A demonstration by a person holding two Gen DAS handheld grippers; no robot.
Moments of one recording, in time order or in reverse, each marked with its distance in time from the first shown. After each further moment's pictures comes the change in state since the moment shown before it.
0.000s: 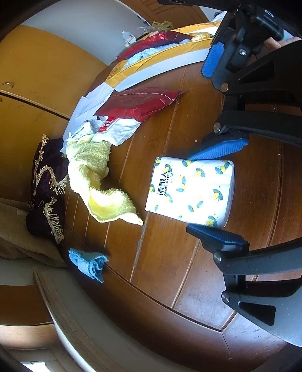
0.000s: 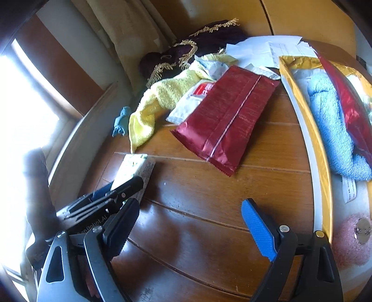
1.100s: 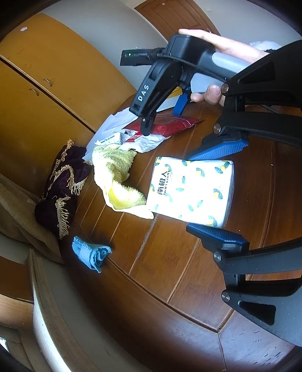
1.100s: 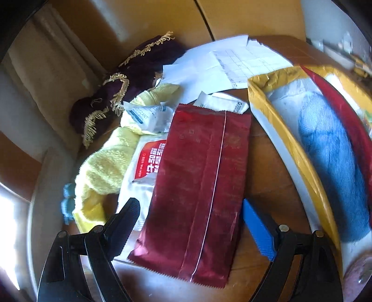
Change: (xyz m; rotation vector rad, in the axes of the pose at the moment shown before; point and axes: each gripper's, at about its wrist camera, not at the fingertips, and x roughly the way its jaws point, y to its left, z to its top) left arm -0.022 0.044 0.006 -0.166 -0.051 -0.232; right arm 0.056 -0.020 0.090 0.296 -0.111 -0.287
